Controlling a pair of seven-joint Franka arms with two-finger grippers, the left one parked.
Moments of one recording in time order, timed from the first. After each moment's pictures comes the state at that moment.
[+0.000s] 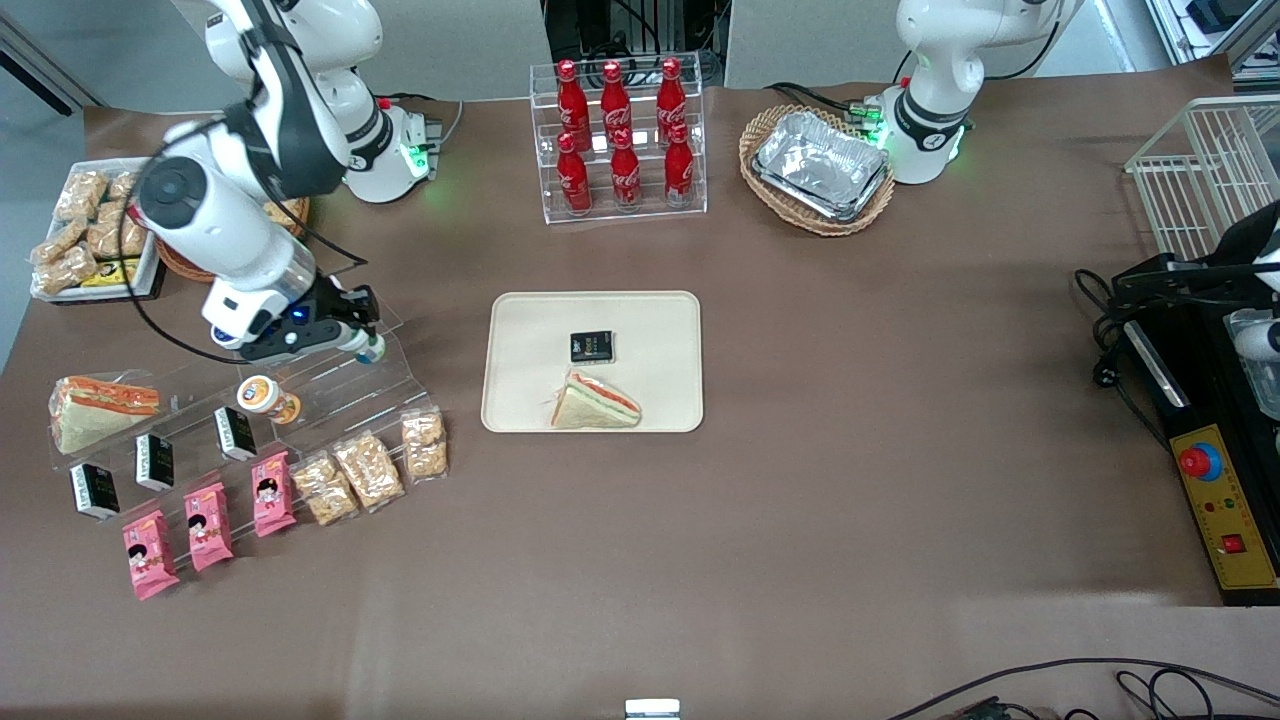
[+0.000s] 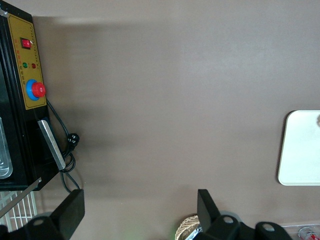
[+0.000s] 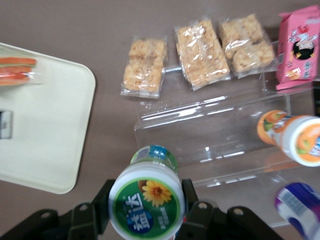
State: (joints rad) arm 0.19 -0.17 0.00 -2.33 0.03 2.14 -0.04
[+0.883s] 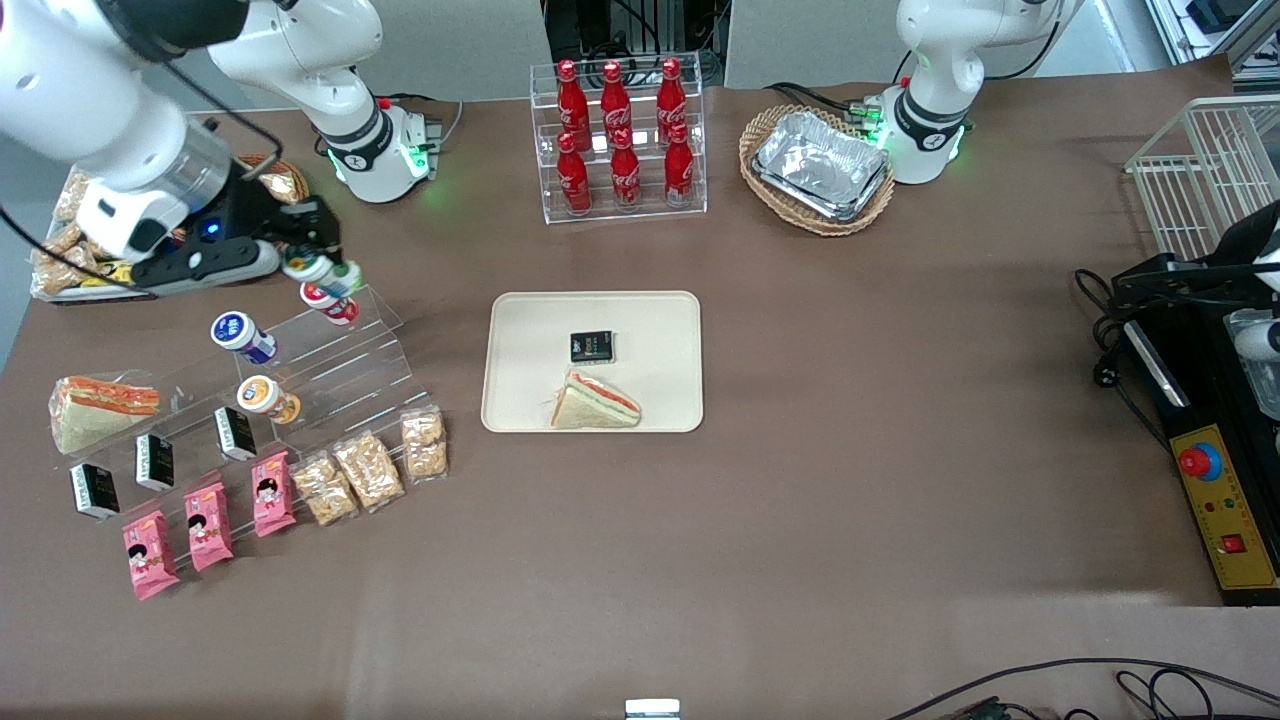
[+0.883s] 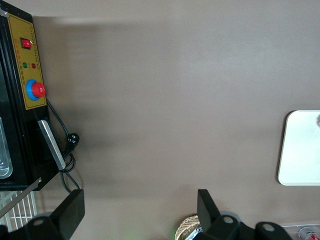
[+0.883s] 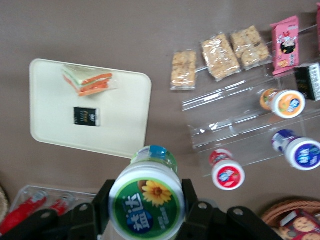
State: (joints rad) arm 0.24 -0.19 0.01 -1.84 0.14 1.60 0.14
